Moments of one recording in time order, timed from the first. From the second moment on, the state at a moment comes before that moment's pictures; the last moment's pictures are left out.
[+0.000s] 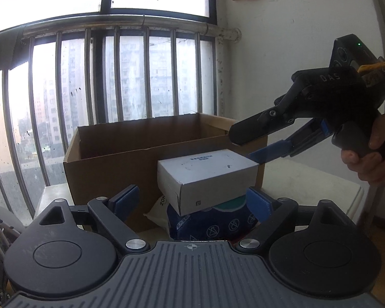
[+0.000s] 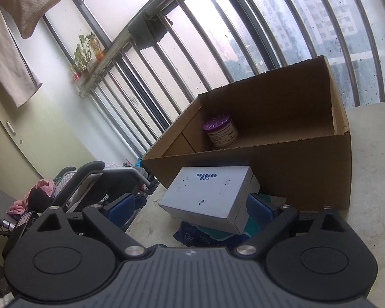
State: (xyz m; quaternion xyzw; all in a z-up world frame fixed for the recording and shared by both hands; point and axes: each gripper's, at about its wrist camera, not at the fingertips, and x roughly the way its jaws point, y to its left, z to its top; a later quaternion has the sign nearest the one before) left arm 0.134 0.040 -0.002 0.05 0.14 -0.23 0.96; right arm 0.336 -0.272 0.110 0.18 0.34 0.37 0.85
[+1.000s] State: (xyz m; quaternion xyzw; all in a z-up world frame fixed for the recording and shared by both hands) left arm 0.133 0.039 0.003 0.07 0.13 -0.24 0.96; right arm 0.345 -0.264 0.100 0.18 0.34 0.38 0.84
